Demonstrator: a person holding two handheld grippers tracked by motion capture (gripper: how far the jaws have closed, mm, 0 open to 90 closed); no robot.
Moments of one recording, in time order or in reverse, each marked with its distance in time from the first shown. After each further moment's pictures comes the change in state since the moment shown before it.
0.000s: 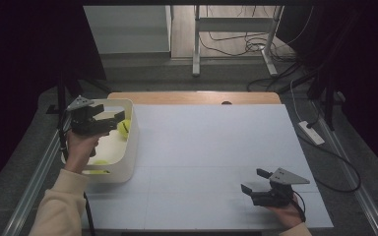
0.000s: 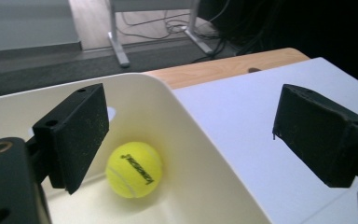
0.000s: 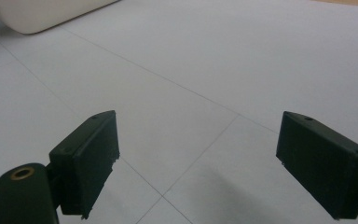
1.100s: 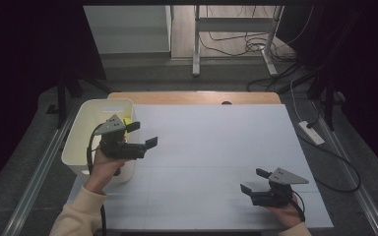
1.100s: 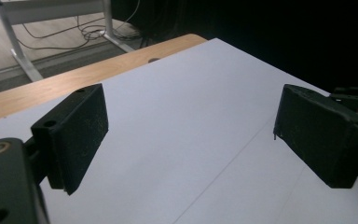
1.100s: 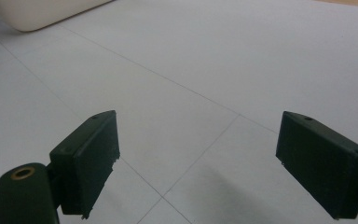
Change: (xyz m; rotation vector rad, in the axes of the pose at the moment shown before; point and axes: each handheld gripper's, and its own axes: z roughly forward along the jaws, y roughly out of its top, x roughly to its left) left arm -0.084 -0.027 0.006 0.000 -0.297 0.146; right arm 0.001 0.001 0.001 0.005 -0.005 -0.007
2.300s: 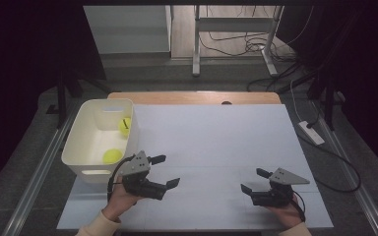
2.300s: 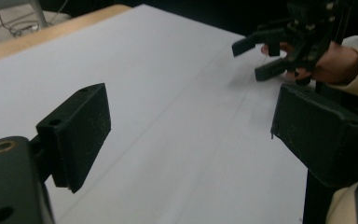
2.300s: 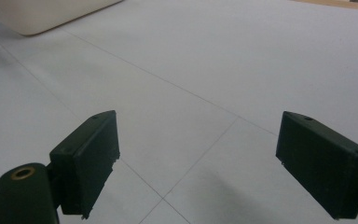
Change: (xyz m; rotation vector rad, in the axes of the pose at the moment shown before) left arm -0.068 -0.065 0.023 0.061 -0.187 0.133; right arm 0.000 0.000 -0.001 -0.013 0.003 0.003
